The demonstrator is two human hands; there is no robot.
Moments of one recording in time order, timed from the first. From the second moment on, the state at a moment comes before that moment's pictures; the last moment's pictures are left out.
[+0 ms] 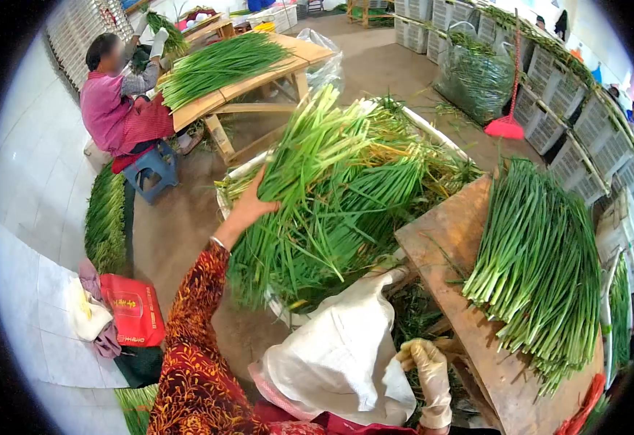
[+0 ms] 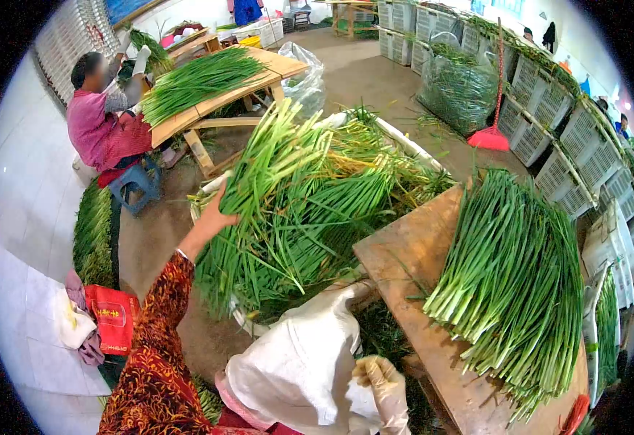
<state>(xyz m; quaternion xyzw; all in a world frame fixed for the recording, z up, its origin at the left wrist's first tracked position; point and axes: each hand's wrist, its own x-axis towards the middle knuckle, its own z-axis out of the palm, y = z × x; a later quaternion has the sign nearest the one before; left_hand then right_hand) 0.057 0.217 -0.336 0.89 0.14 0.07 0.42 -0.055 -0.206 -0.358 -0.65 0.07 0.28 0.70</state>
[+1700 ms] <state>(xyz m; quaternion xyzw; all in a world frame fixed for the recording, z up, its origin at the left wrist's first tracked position) -0.029 0.011 -0.343 0.92 -0.29 0.15 0.21 0.085 -0.100 -0.328 -0.56 -0.09 0.08 0.82</state>
